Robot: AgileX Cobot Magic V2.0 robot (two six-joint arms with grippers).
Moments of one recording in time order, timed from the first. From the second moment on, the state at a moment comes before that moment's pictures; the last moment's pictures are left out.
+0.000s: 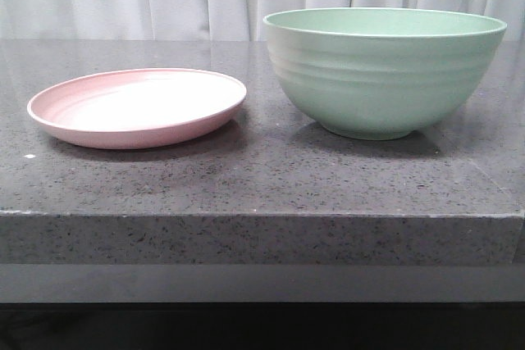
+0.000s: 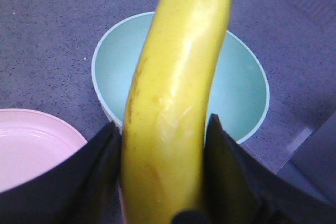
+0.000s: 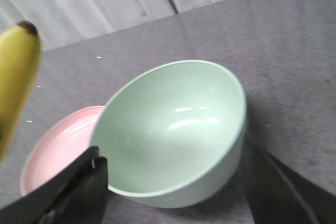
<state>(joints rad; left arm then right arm) -0.74 1.30 -1.20 -0.18 0.51 0.01 0.22 0.67 -0.65 0.50 0.31 -0.01</state>
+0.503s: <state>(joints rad) -0.74 1.30 -1.20 -0.18 0.51 0.01 0.53 1.10 -0.97 0.64 0.16 -0.01</state>
